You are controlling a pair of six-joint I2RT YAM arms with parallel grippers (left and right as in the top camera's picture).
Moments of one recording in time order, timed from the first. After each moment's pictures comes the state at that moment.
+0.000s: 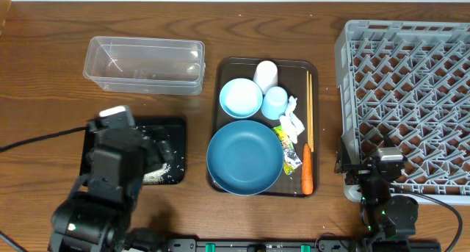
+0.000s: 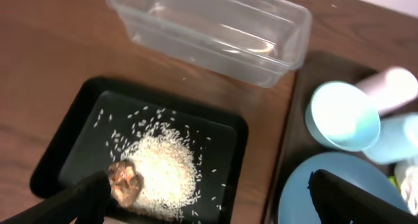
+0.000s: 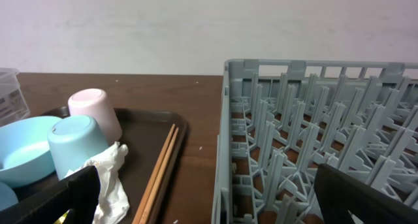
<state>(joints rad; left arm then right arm) -0.25 0.76 1.02 -1.05 -0.30 -0.50 0.05 0.01 0.01 -0.07 -0.01 0.03</state>
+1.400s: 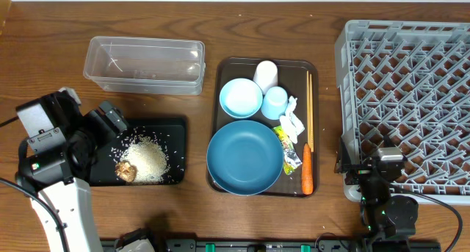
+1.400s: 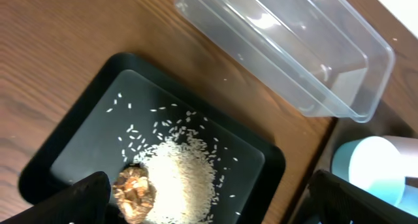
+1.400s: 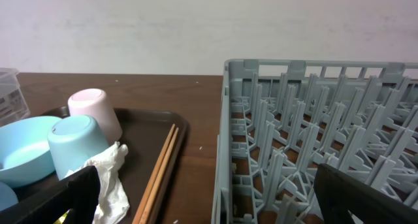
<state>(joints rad) 0.43 1.07 1.04 -0.92 0.20 -0.28 0.05 0.01 0.01 -0.07 -0.01 0.03</state>
